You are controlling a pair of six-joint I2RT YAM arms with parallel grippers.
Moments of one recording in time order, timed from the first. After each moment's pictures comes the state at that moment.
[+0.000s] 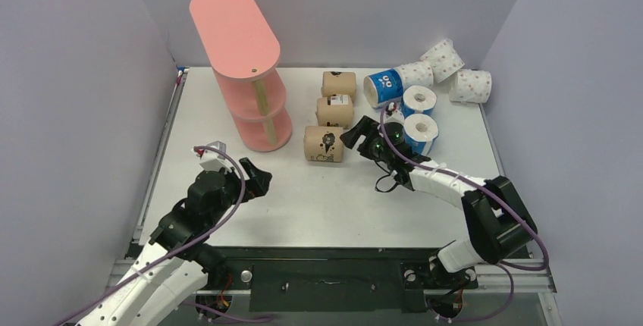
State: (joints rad) left arm -0.60 0.53 0.58 -0.51 -0.26 -0.73; right arm 0.51 1.45 0.72 0.26 0.01 0.82
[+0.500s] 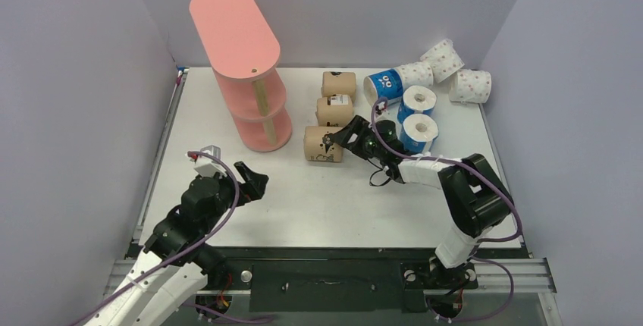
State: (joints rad) left arm -0.60 0.43 0.57 -0.55 -0.26 -0.73; right arm 0.47 1.67 0.77 0.47 -0.19 0.89
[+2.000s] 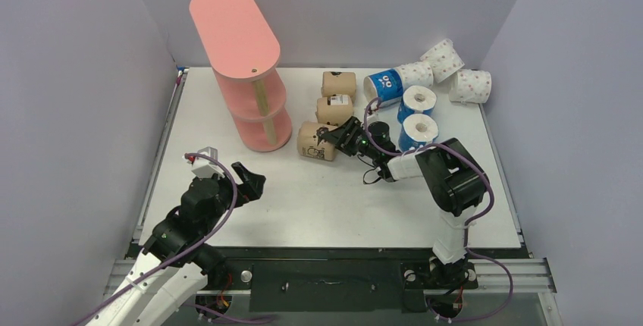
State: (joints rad) left arm -0.60 0.42 0.57 -0.58 -0.30 -0.75; right arm 0.48 1.90 0.82 0.80 -0.33 1.04
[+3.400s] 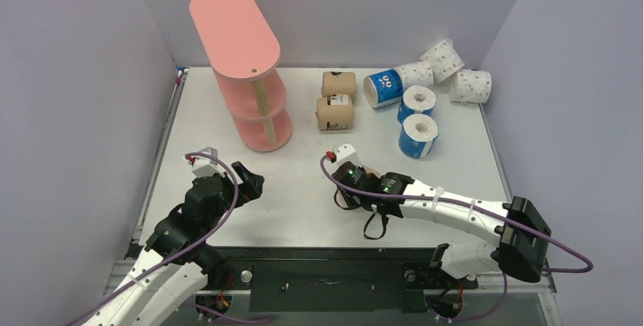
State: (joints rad) left arm -0.60 0.45 0.57 -0.61 -0.34 -0.78; right arm 1.03 1.29 0.90 -0.55 0.42 0.32
